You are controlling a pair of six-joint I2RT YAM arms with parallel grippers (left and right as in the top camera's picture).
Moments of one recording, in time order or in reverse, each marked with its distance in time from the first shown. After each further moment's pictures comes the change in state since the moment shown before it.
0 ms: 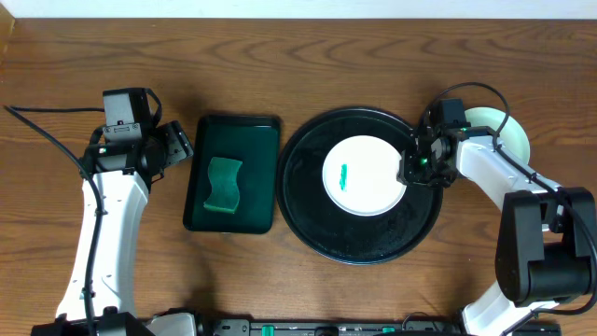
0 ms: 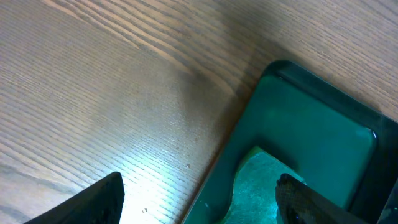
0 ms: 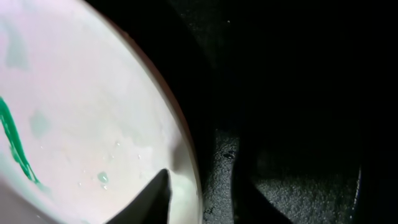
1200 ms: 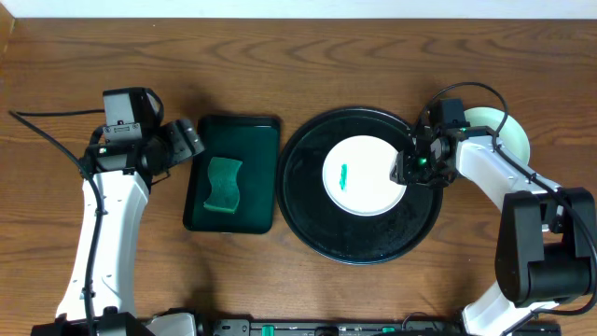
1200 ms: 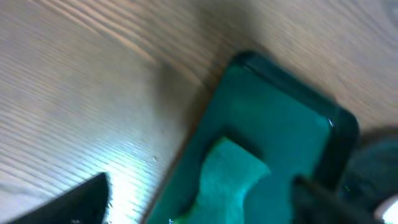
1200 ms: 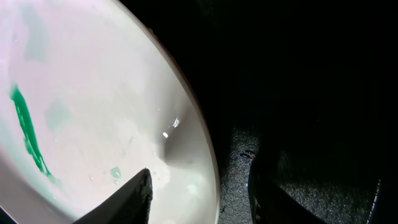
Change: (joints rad) left arm 0.000 0.000 0.000 -0.002 0.134 -0.053; right arm 0.002 -0.001 0.000 0.001 -0.023 -0.021
